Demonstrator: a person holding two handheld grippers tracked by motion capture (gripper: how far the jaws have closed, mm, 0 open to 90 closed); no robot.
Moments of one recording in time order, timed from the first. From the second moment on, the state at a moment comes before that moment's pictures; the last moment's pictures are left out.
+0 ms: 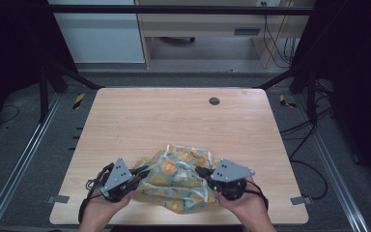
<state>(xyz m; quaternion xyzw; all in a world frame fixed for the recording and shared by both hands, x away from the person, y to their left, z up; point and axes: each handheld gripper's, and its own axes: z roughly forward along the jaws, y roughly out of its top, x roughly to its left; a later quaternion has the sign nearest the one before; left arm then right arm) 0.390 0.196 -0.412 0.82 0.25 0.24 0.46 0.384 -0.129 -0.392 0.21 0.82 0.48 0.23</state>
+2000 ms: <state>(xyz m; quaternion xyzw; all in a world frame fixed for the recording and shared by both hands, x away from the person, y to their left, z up) 0.374 0.162 -0.472 0.91 0.20 0.14 0.34 0.413 -0.116 -0.421 0.22 0.86 0.42 0.19</state>
